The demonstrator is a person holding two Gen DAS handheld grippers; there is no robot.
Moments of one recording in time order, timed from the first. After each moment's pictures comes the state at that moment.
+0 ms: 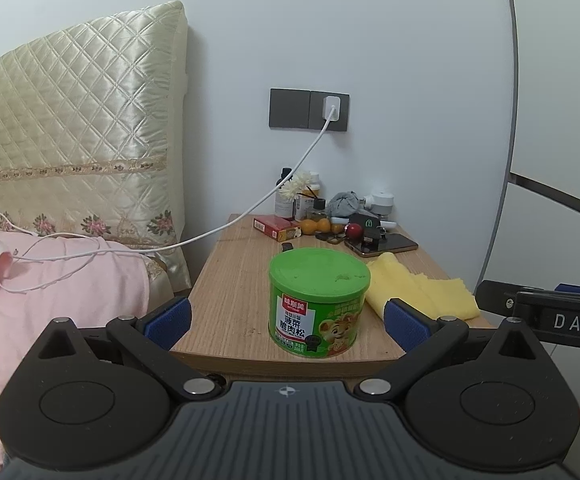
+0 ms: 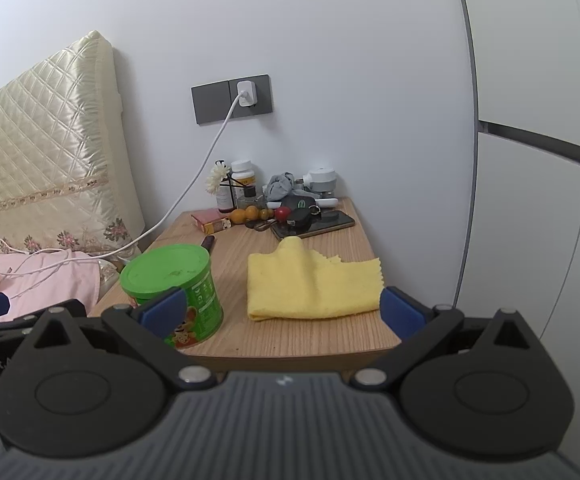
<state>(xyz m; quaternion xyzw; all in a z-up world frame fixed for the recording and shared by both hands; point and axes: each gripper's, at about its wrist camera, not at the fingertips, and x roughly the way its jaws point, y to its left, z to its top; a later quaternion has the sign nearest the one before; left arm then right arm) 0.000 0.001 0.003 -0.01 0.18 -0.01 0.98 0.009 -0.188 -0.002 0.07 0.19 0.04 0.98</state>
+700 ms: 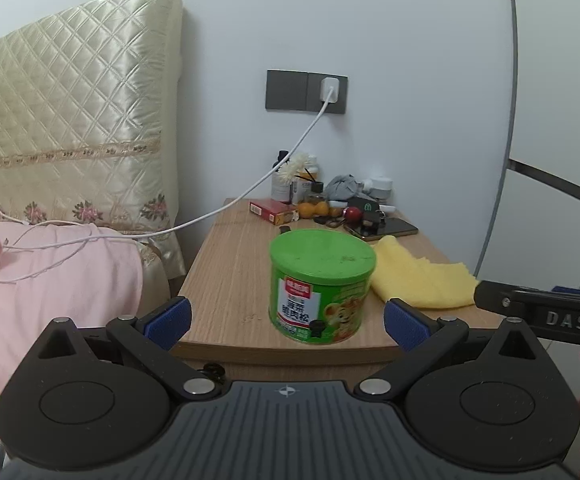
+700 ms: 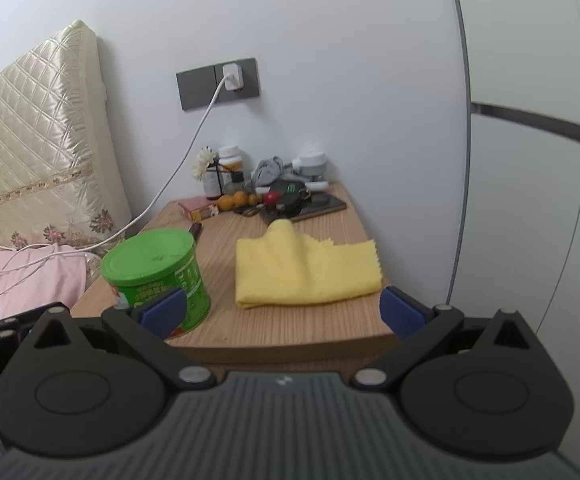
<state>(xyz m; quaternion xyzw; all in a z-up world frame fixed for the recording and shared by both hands) 0.013 0.026 -0.005 -0.02 0.20 -0.01 0.98 0.026 -0.194 -0.025 0.09 0.20 0.04 0.97</state>
